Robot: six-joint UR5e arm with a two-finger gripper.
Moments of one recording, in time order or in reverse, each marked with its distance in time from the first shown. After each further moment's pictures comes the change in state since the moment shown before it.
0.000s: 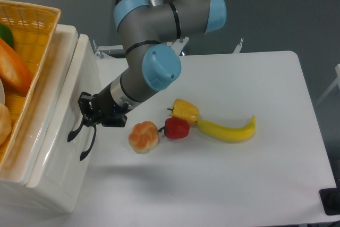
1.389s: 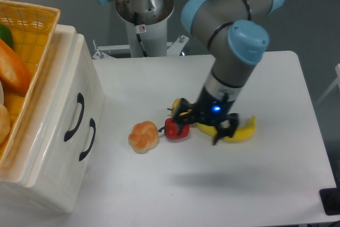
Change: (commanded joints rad) arm 0.376 -0.057 0.032 0.370 0.468 0.360
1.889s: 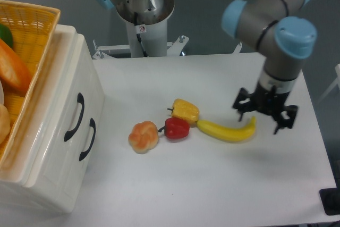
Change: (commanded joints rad) arm 0.195 -0.084 0.080 -0.002 0.096 0.503
